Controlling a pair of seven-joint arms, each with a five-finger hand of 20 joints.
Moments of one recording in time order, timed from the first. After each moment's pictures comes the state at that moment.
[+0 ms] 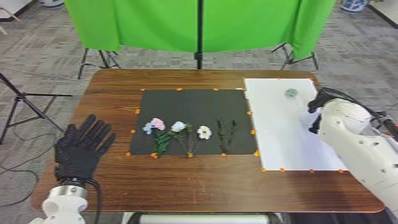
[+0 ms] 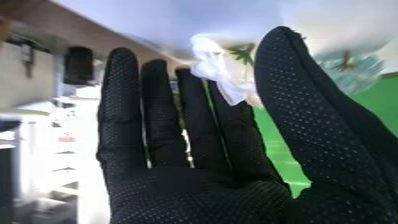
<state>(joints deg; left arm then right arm) 126.6 -60.1 -92.8 -121.0 10.0 13.4 19.6 -68.0 -46.9 63.5 -81.9 -118.6 -12.4 40.8</state>
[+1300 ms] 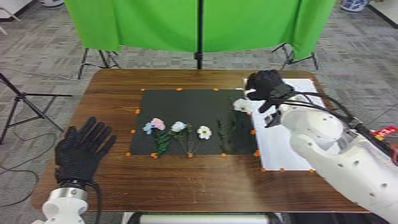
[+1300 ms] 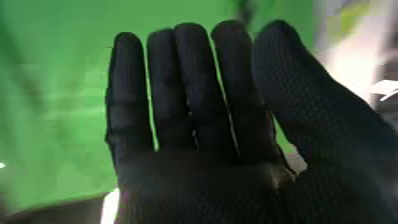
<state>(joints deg) 127.3 -60.4 -92.8 -121.1 10.2 13.4 19.4 -65.7 -43.4 49.2 -101.9 -129.2 -5.6 14.9</state>
